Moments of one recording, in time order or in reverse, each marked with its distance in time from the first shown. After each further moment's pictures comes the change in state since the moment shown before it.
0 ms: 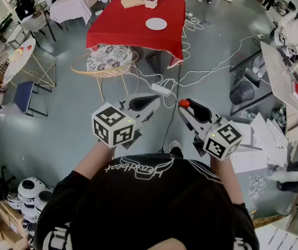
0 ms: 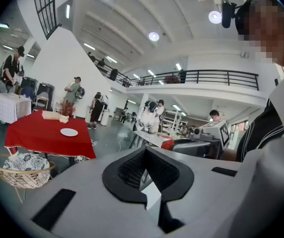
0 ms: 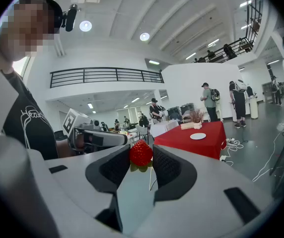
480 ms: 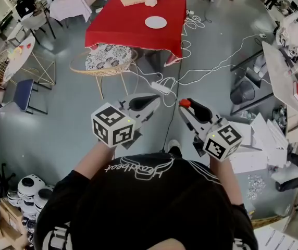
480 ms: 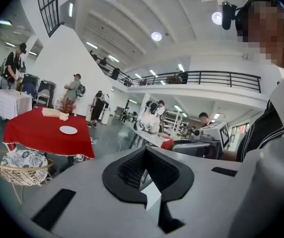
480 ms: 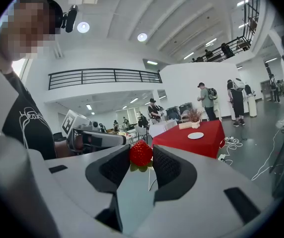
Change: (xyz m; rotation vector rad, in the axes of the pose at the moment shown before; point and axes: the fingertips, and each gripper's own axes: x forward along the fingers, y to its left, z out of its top) left arm 0.017 0.001 -0.002 -0.025 -0.001 0.004; right arm -0.005 -0.020 -0.003 0.025 -0.009 -0.015
